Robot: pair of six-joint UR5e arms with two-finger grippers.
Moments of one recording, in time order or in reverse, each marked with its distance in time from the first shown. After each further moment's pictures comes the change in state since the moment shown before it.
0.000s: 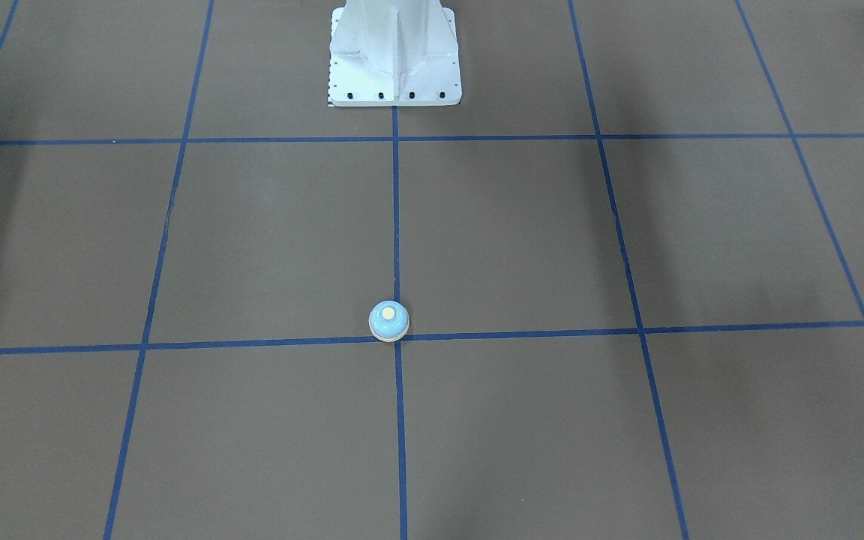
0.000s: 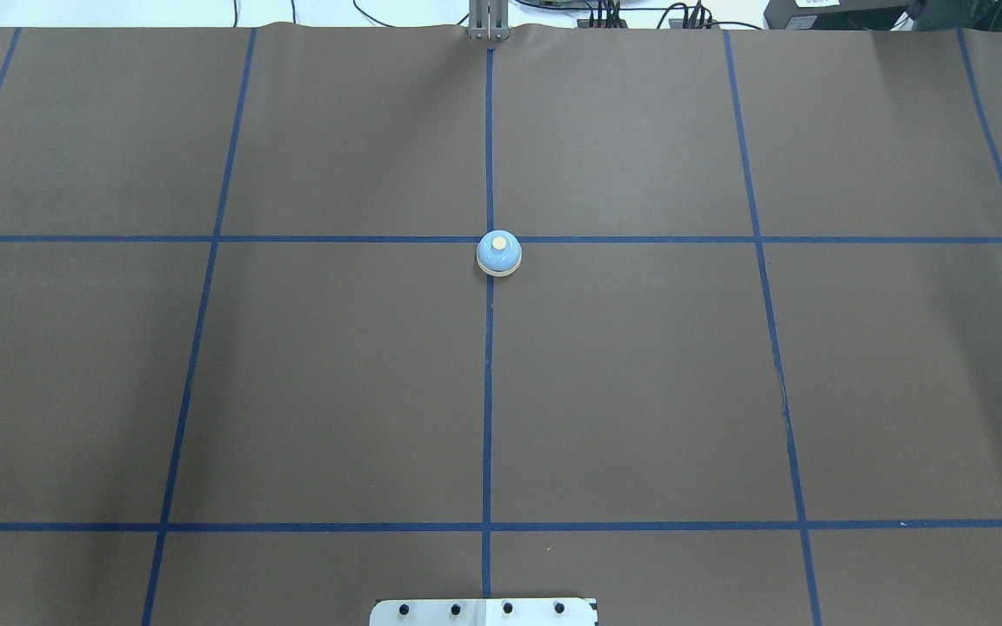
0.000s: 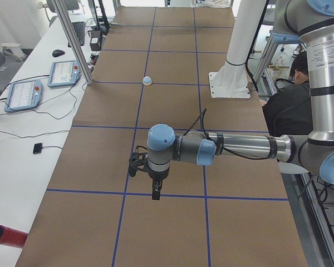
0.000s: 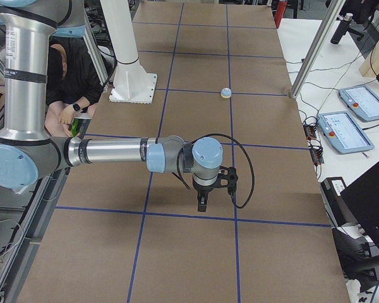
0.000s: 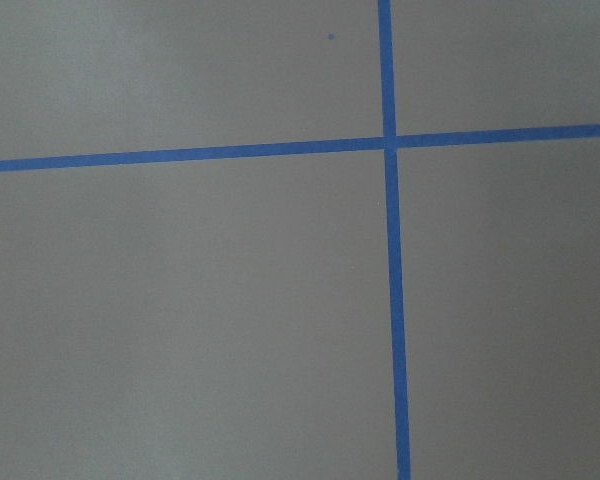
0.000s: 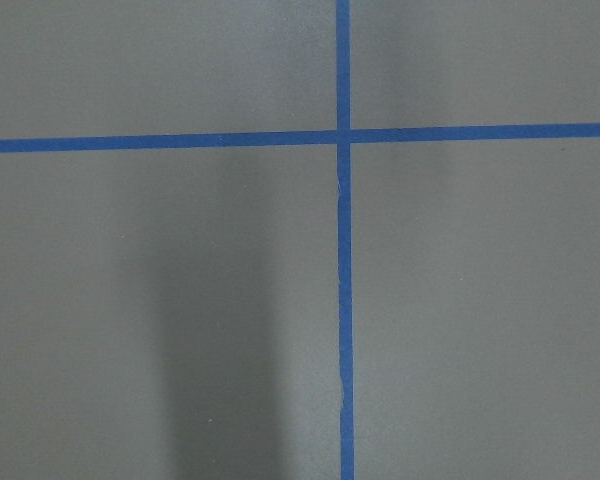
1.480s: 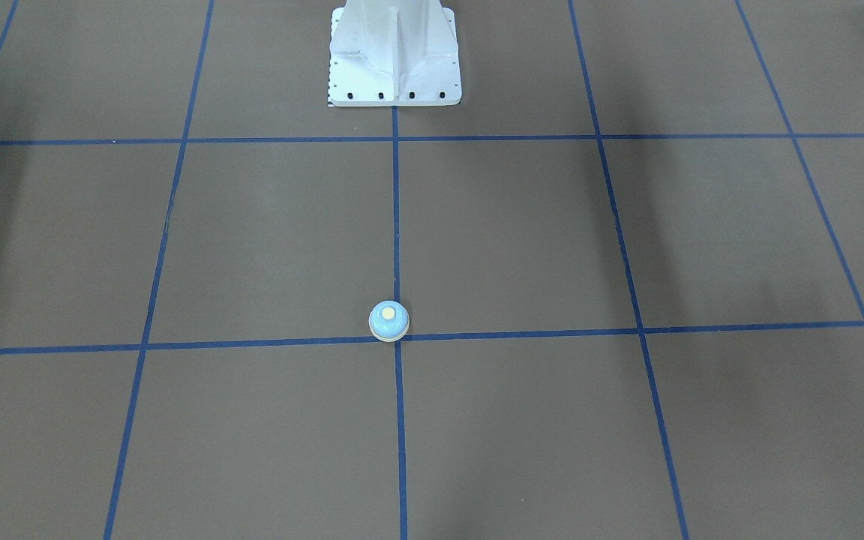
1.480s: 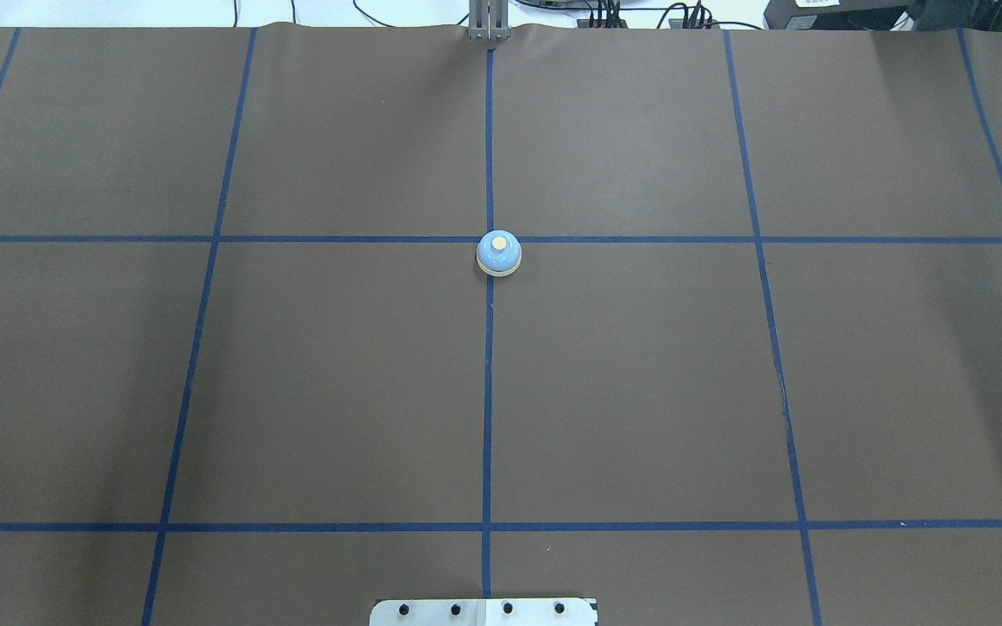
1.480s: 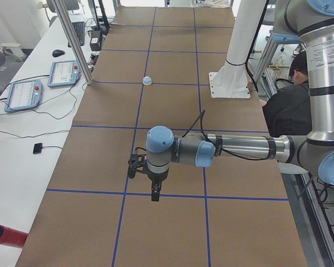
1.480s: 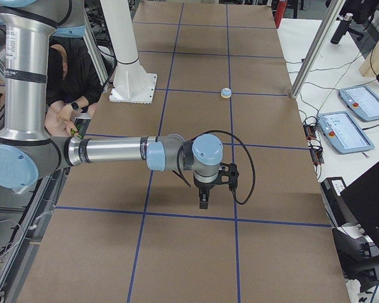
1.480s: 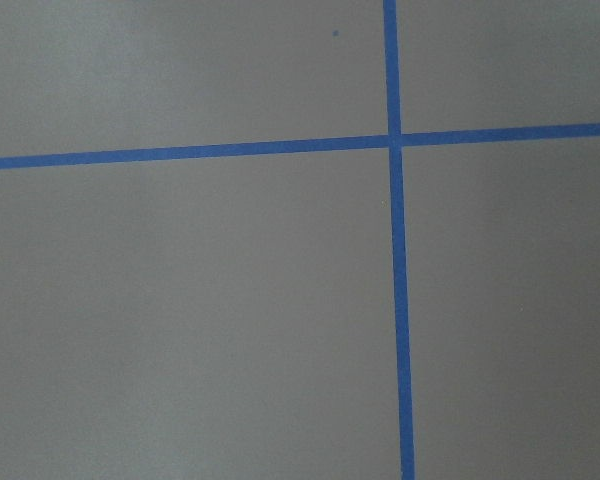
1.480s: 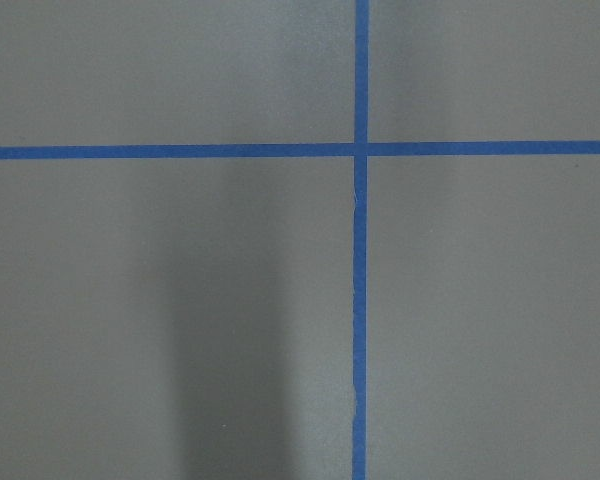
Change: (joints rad) left arm 0.000 -0.009 0.023 -0.008 -0.002 0.000; right arm 0.000 0.001 0.014 0.013 0.010 -0.002
